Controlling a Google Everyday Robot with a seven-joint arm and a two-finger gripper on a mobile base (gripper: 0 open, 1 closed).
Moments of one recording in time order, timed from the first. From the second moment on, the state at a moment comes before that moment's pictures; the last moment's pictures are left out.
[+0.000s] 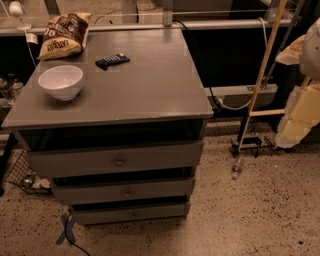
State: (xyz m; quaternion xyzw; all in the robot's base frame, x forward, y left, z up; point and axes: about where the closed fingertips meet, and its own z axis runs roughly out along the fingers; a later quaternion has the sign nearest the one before) arm 0.438 -0.212 0.992 -0.60 0.78 -0.05 0.18
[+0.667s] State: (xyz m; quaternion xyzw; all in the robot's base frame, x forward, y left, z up) arm 0.424 -0.200 0.967 -0.61 0.77 -0.03 0.19
